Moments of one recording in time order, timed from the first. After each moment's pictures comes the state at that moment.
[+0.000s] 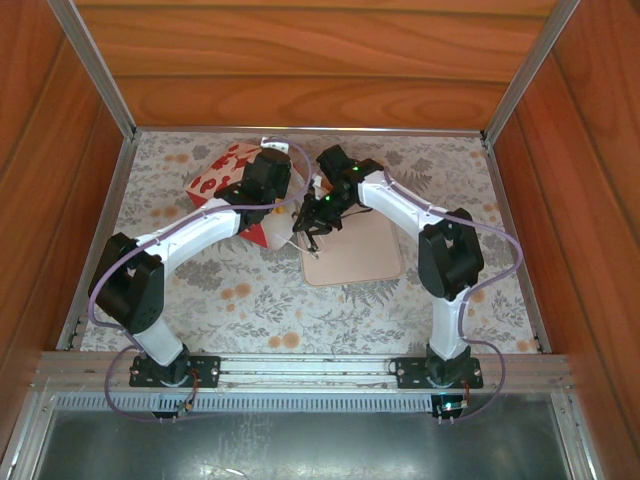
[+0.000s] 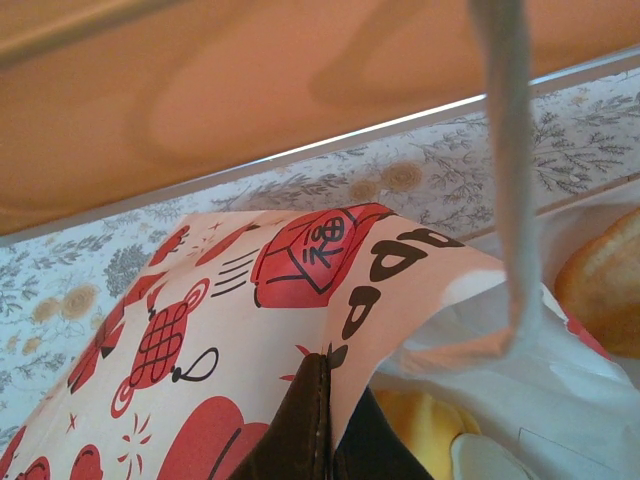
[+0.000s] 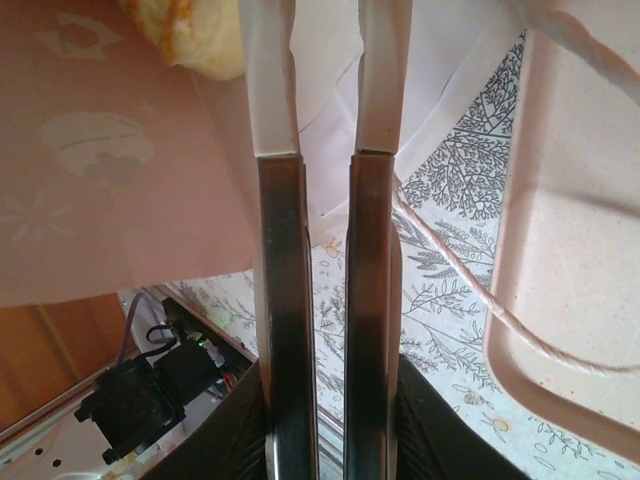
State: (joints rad) left arm -0.64 1.66 1.25 -0.16 -0.55 -0.09; right arm 0.63 1.96 1.64 -0.91 -0.67 0.58
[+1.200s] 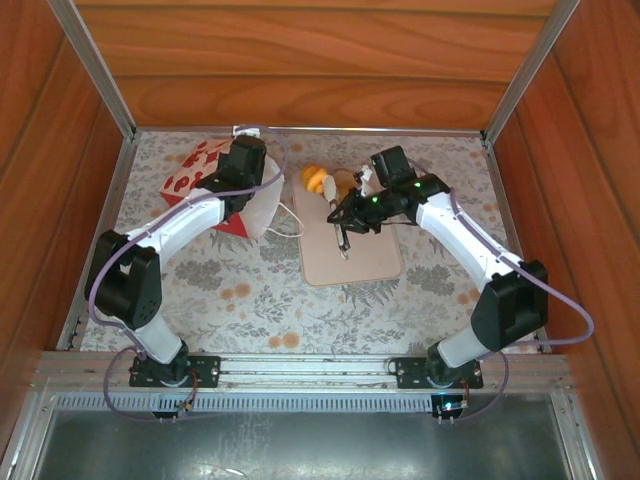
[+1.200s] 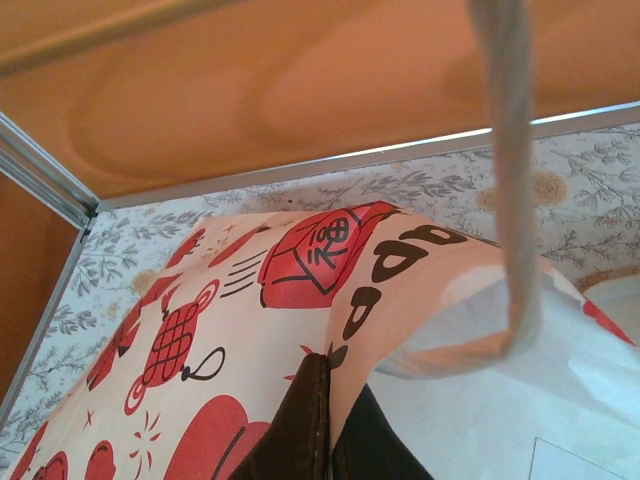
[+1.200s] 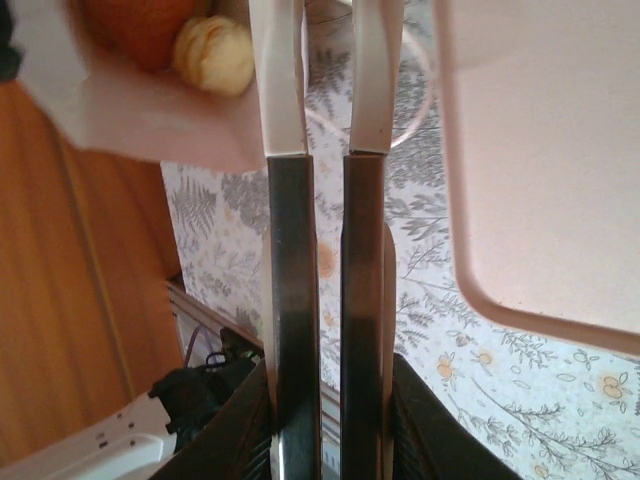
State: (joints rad) left arm -0.49 1.66 1.25 -0.17 -0.57 -0.07; right arm 0.49 1.54 1.31 -0.79 -0.65 0.70
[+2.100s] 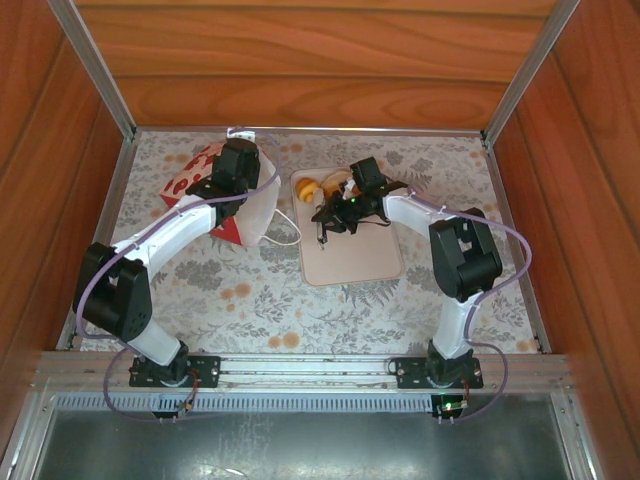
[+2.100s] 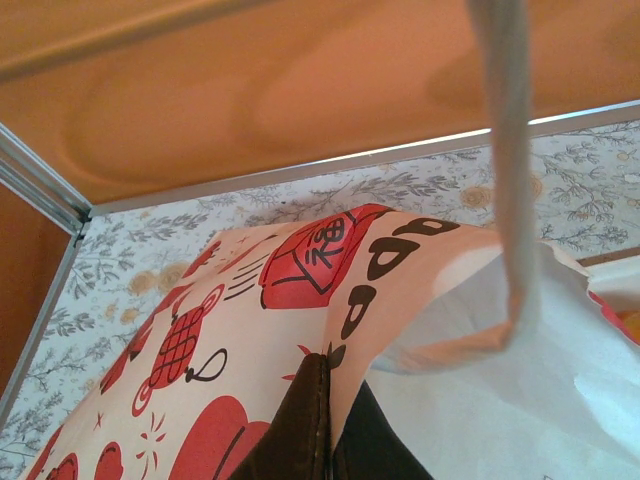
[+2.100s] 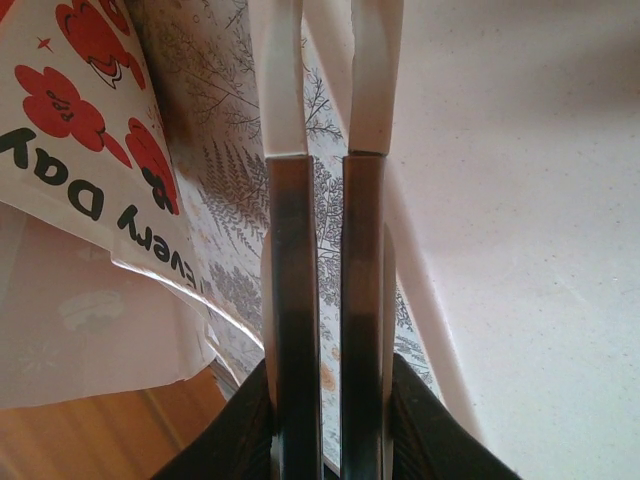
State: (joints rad) left arm -0.49 1.58 1.20 -0.17 -0.53 -0.06; right arm 0.47 1.91 1.29 -0.40 -0.73 0.92
